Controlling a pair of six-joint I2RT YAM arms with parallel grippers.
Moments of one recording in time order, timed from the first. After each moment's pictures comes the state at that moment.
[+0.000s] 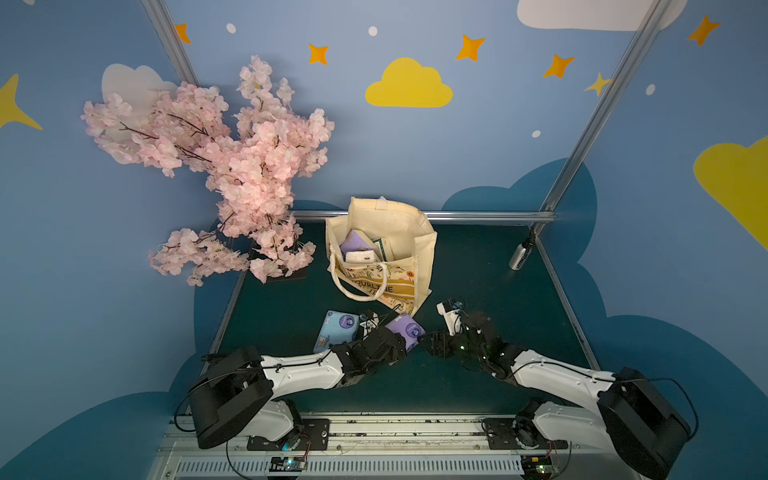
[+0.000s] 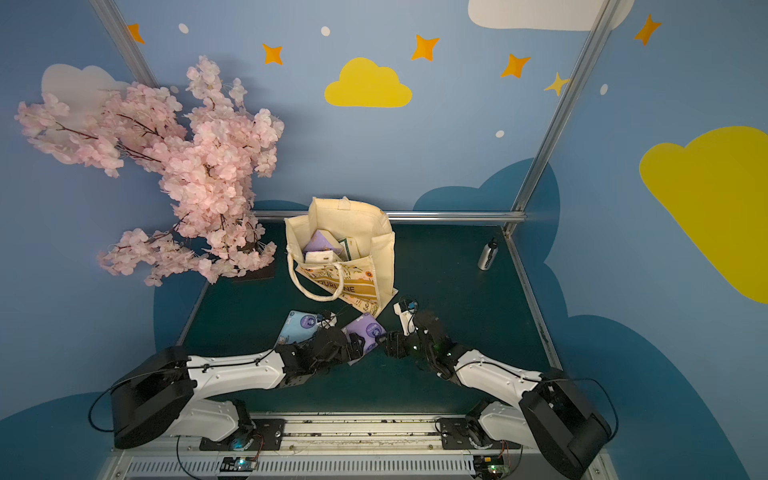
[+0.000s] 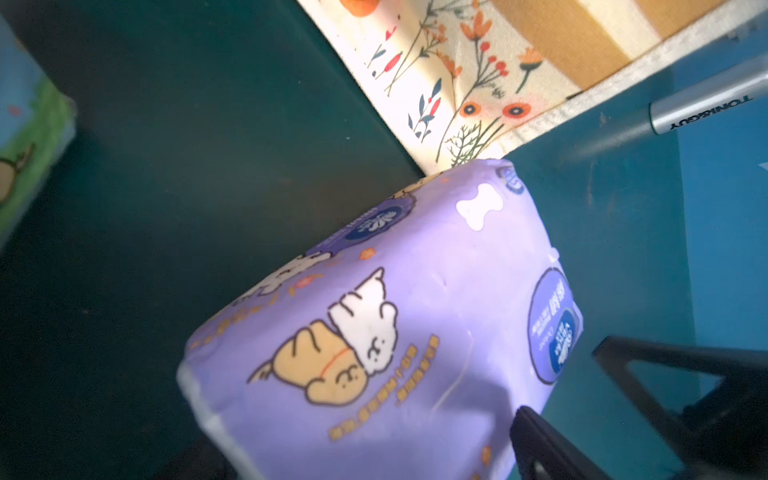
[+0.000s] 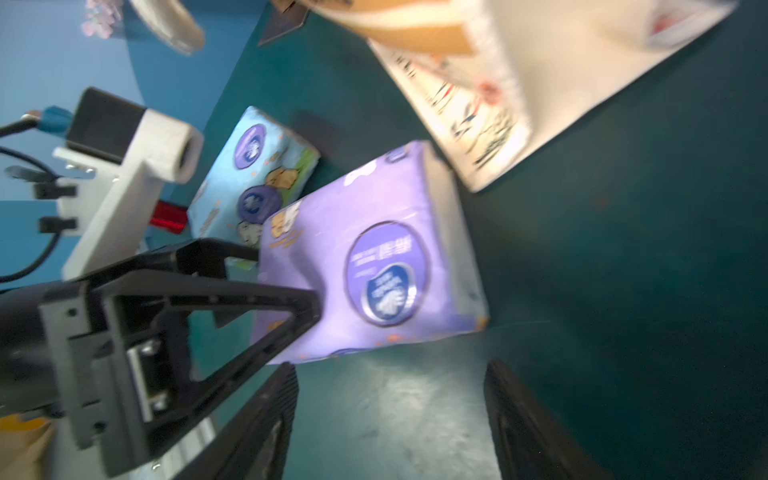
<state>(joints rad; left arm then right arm) -0.98 1.38 0.54 0.01 -0.26 -1.13 0.70 1.19 0.39 0.19 -0.29 0.51</state>
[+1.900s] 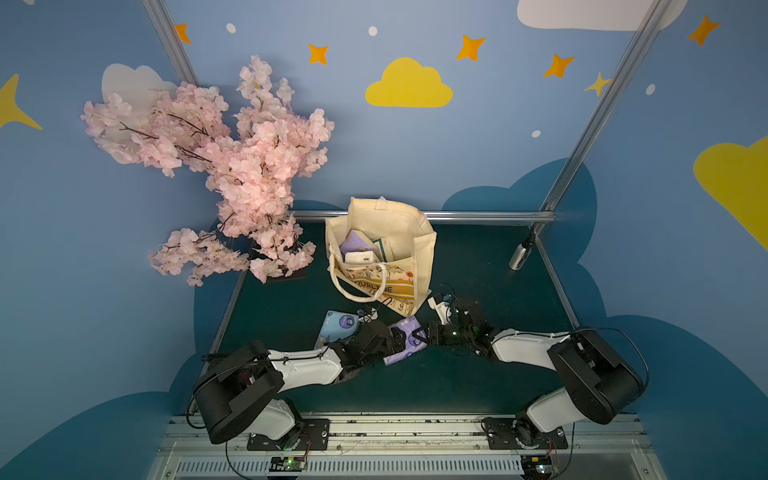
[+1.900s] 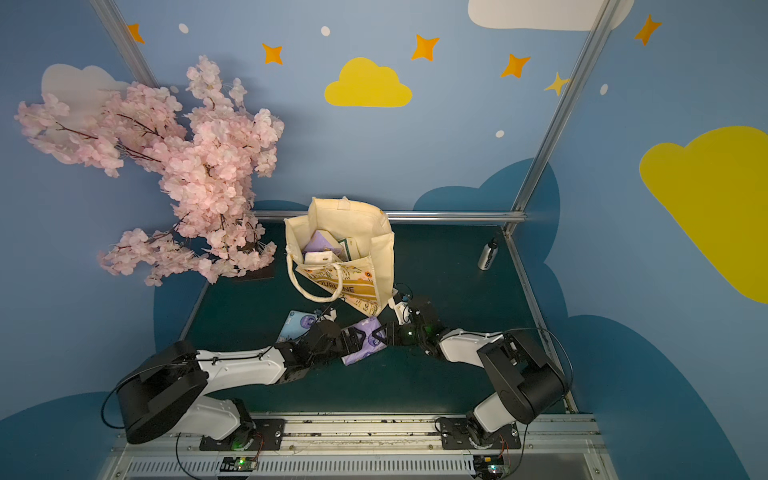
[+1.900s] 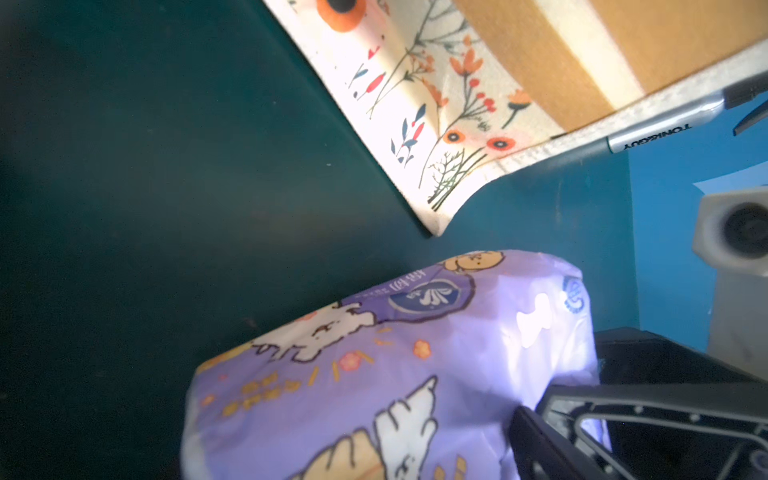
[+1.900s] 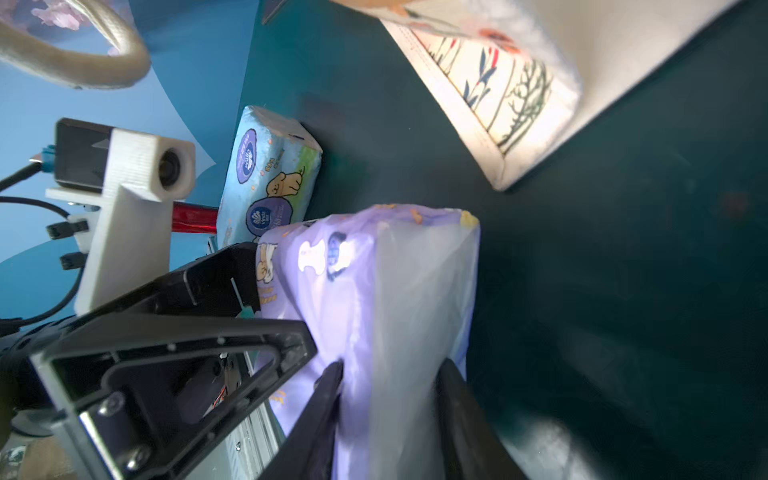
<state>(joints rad) -0.89 1.43 0.50 0.19 -0.13 -1.09 0.63 1.51 0.51 0.30 -0.58 0.63</state>
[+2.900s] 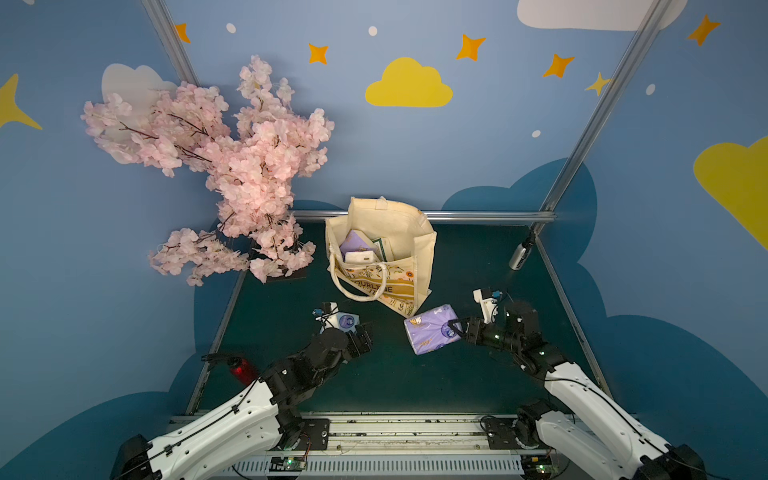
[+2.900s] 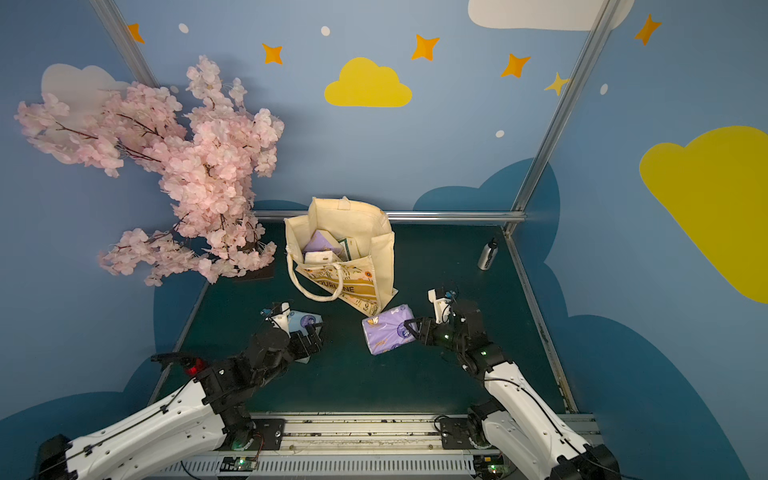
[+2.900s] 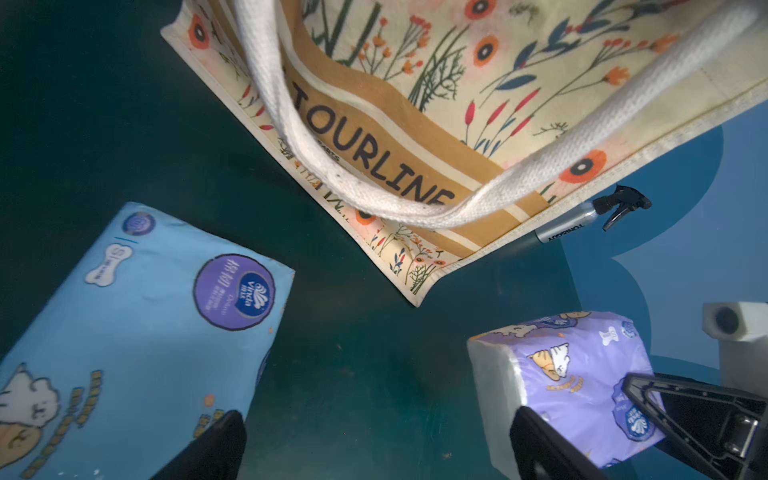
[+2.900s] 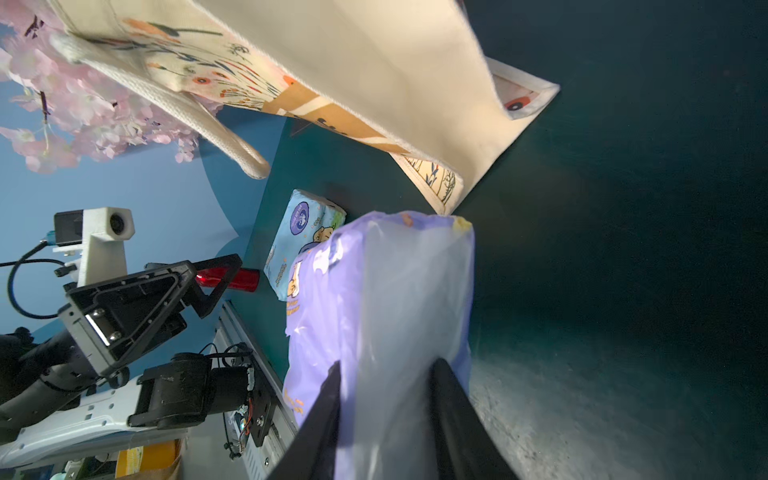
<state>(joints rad) -0.85 0.70 0.47 -0.35 -0.36 -0.95 0.38 0.85 0.47 -0.18 -0.56 0.59</state>
